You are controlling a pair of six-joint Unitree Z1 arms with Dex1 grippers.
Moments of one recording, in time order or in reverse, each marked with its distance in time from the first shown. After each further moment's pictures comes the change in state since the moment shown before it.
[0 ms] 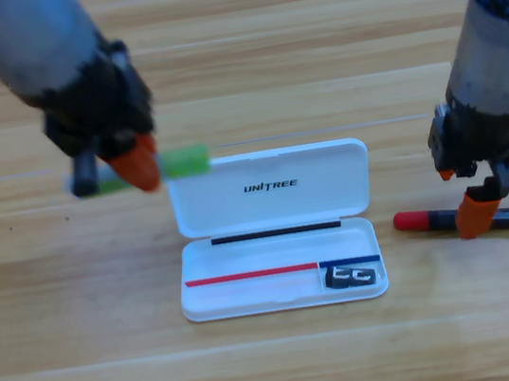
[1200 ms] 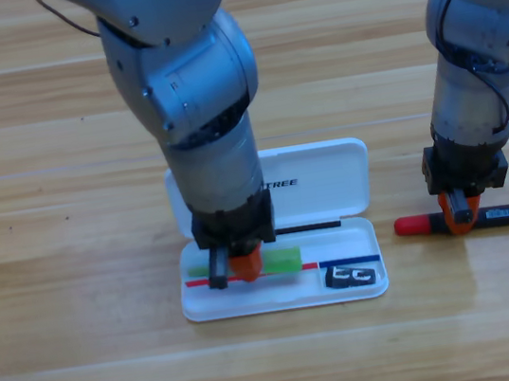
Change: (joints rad) arm 0 -0.118 0.313 0.029 -0.188 0.021 -0.029; arm 1 -0.038 0.157 -0.016 -0.053 -0.037 -0.040
